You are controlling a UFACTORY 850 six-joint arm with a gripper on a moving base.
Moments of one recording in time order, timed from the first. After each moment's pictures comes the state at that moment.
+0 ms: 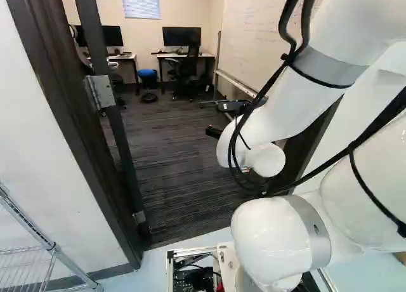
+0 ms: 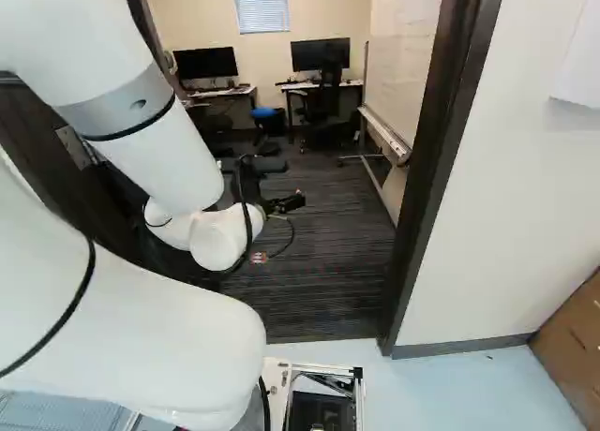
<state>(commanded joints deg) 0.0 16.0 -5.0 0.0 50.0 0.0</state>
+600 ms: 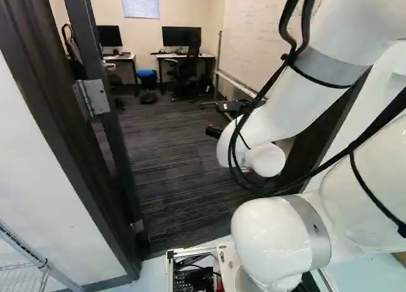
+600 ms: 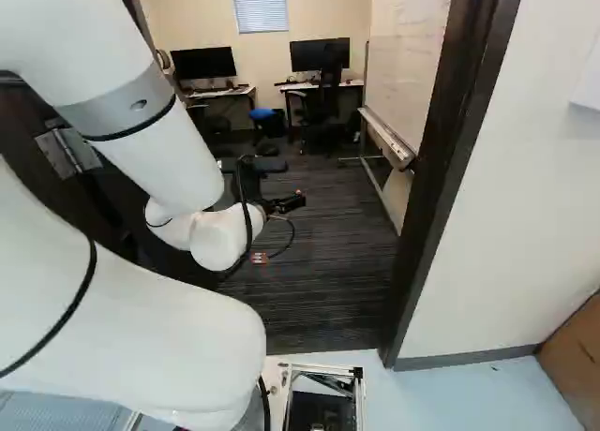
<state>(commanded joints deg) 0.0 16.0 -5.0 0.0 50.0 0.0</state>
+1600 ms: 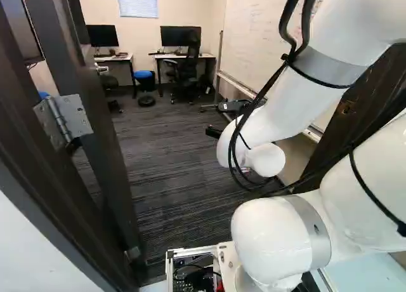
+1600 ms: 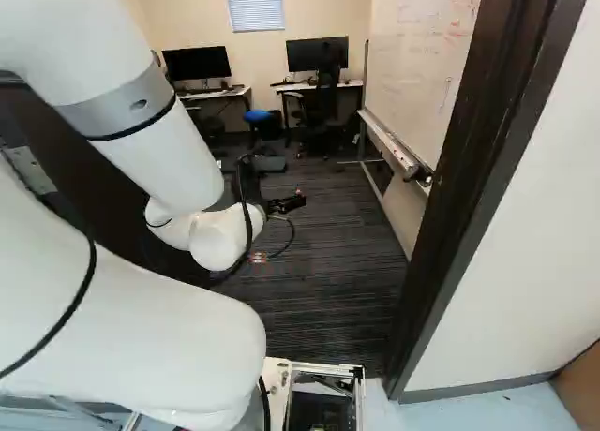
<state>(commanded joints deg) 0.0 16.0 -5.0 0.0 50.0 0.0</state>
